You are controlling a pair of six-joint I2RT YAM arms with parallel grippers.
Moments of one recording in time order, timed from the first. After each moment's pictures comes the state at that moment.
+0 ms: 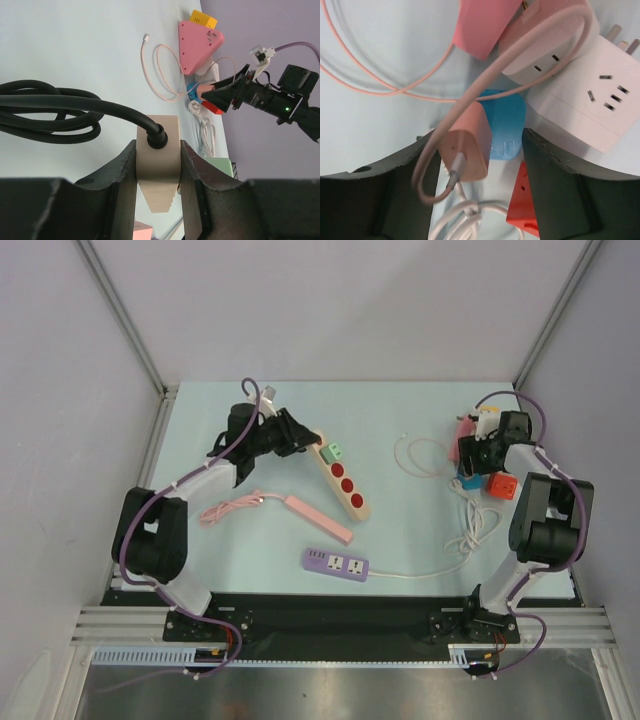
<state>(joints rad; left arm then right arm) -0.31 1.64 1.05 0.24 0.52 -0.82 -0.21 1.75 1.14 -0.35 -0.28 -0.35</state>
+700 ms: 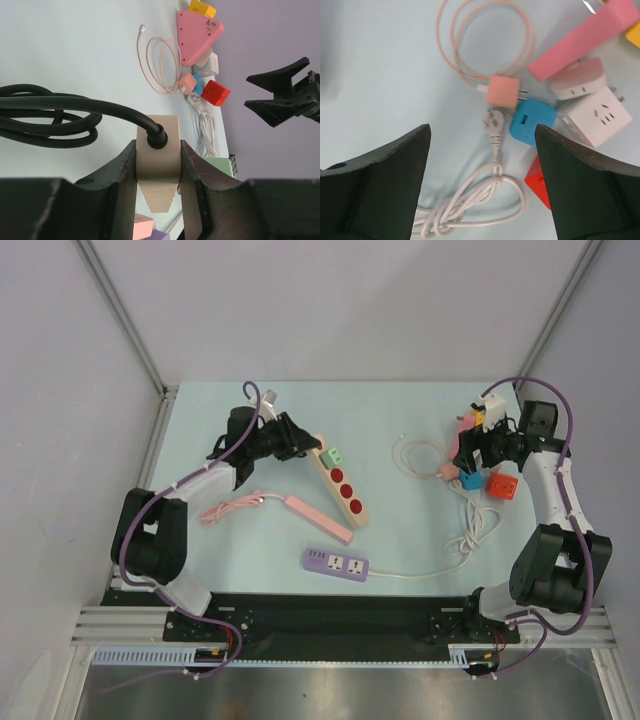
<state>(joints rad) -0.31 1.63 1.01 0.24 0.56 -0.81 -0.24 1.45 1.19 -0.58 -0.58 -0.56</state>
